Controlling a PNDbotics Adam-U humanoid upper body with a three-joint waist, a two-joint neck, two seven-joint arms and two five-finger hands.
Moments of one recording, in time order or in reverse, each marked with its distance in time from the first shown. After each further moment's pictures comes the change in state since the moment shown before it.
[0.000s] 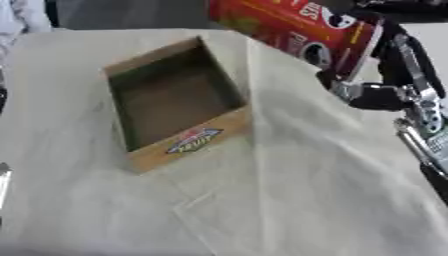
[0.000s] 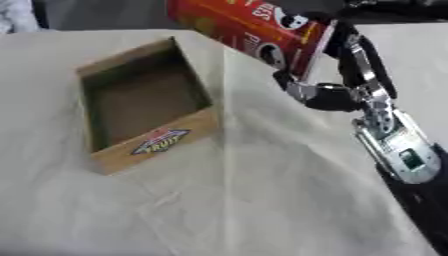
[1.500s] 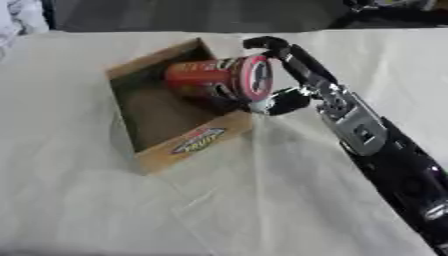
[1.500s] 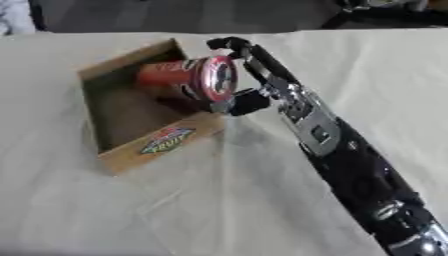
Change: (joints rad) left arm -0.009 -0.010 0.001 -0.038 0.010 -0.014 0.072; right arm -0.168 0.176 0.051 0.279 0.350 0.053 0.201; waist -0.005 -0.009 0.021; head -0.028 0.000
